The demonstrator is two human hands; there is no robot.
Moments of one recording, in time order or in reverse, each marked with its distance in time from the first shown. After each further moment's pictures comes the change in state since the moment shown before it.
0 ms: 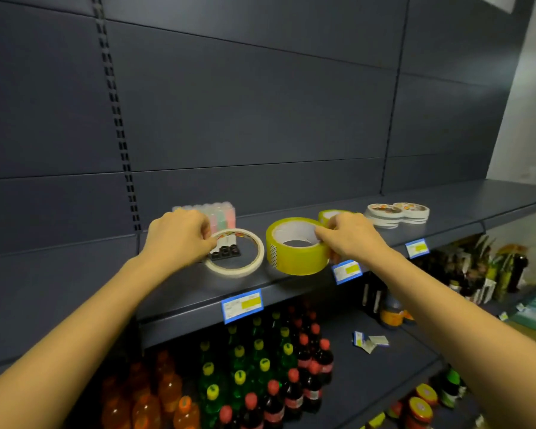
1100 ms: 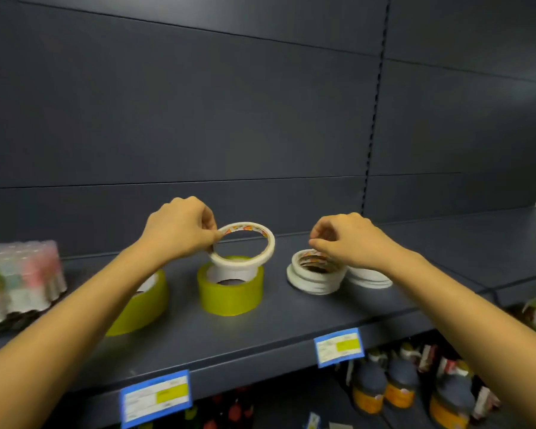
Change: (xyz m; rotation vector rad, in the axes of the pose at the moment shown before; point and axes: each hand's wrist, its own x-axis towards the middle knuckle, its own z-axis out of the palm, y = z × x) left_hand 0.200 0.245 0.106 -0.105 -0.069 -0.189; right_hand 0.206 0.242 -0.085 -0.097 -0.171 -0.303
